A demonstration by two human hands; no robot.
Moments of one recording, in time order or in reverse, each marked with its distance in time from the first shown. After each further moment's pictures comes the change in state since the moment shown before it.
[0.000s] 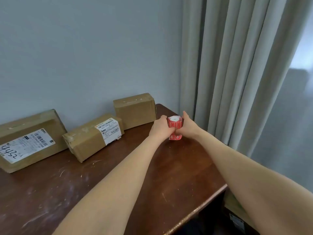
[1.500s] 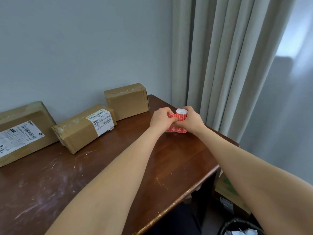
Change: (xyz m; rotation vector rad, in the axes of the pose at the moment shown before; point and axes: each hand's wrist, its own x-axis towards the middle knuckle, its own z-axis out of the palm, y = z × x) left_hand -0.018 0.019 0.013 -0.039 0.016 0.094; right_hand -0.025 0.032 -0.009 -0.060 0.233 -0.032
